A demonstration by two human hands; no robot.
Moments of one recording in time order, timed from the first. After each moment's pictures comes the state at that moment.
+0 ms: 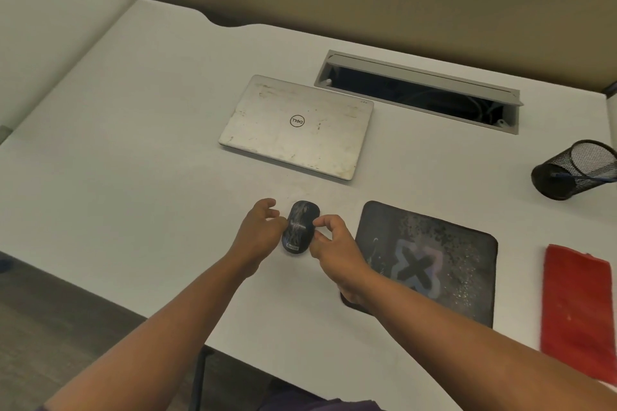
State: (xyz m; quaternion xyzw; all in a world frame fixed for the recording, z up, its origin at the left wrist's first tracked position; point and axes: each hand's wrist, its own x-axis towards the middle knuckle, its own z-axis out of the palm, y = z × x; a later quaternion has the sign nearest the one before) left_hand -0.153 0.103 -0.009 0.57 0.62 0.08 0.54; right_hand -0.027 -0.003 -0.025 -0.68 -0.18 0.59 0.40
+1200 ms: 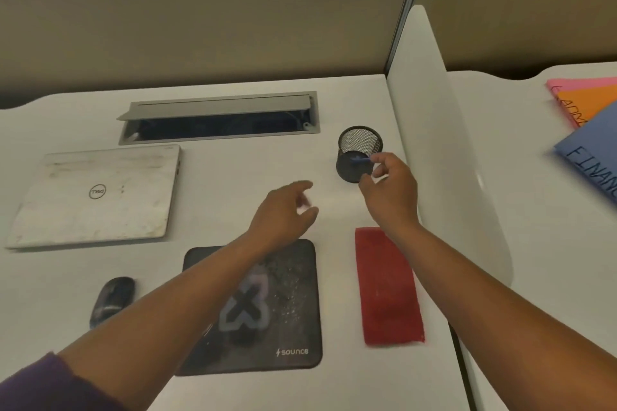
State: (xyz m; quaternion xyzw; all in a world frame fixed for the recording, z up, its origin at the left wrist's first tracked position) left_hand 0.201 -0.027 0.005 0.88 0.29 -0.01 0.38; right_hand 0.342 -0.175 0.015 -0.87 -0.15 0.11 0.46
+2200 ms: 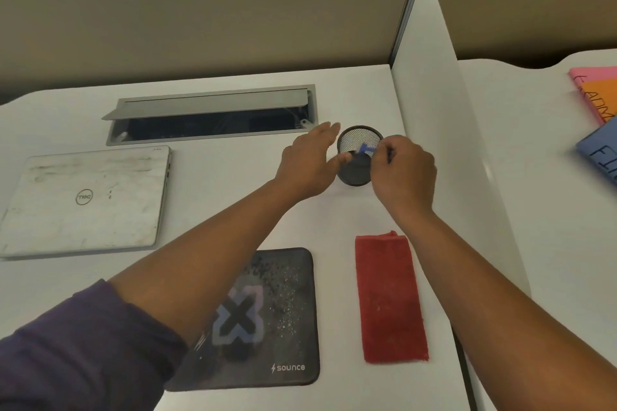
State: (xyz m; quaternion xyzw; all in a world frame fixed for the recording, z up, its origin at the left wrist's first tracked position) left_hand 0.310 -0.011 0.028 0.93 0.24 -0.03 0.26; right_hand 0.379 -0.156 0.036 -0.92 -0.18 0.00 0.33
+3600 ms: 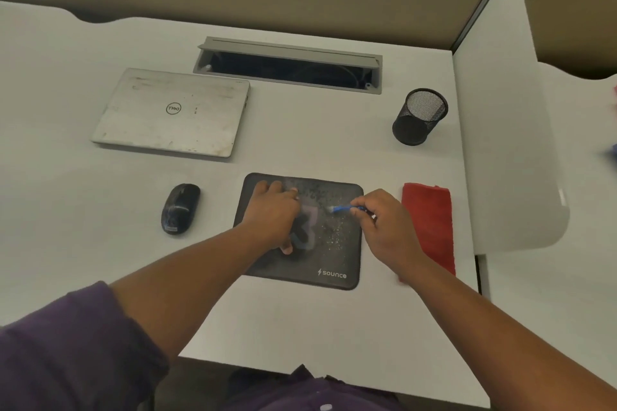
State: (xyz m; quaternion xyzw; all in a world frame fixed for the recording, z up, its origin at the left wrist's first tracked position) left_hand 0.040 -0.029 -0.013 0.94 0.20 -0.26 -0.03; right_hand 0.191 -0.213 -0.011 -0.80 -0.47 0.14 0.35
